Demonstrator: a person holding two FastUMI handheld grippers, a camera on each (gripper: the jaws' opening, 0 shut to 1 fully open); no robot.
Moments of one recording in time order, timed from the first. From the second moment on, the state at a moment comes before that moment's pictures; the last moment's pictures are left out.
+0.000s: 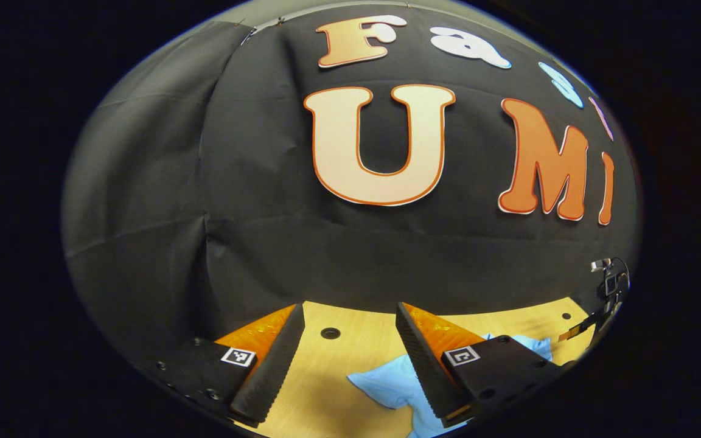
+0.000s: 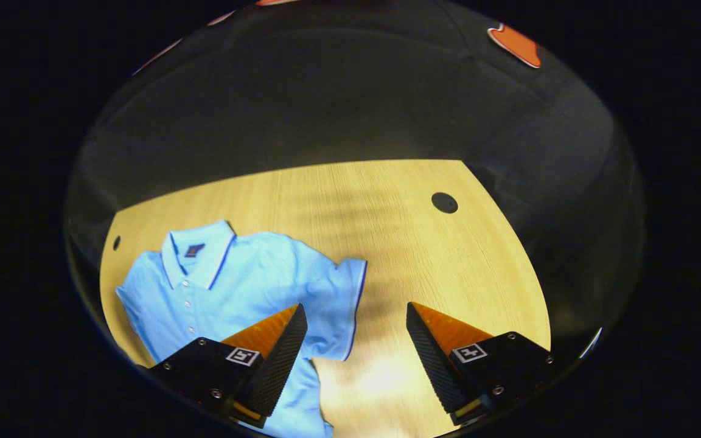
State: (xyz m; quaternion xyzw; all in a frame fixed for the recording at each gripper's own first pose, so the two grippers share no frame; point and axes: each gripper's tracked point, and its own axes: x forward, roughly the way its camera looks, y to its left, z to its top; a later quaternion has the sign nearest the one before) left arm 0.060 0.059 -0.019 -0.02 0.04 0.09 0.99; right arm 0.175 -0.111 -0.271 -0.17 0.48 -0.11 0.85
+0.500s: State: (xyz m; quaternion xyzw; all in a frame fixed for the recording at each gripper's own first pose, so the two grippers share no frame) left arm 0.056 0.093 -0.043 -0.03 0.07 0.13 0.99; right arm 0.173 -0.116 -0.322 -0.14 0.55 -0.12 0.82
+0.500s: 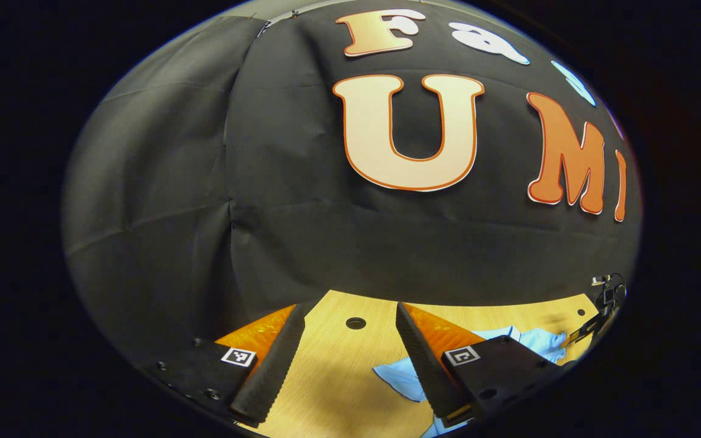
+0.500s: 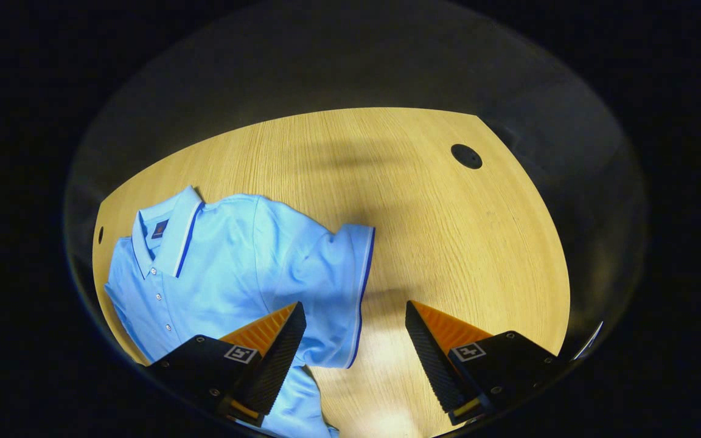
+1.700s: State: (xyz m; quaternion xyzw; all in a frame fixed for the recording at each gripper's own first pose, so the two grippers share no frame) left arm 0.050 0.127 -0.062 -0.04 0.09 0.13 0.99; right arm 0.166 -0.005 -0.320 -0.11 0.54 0.00 0.84
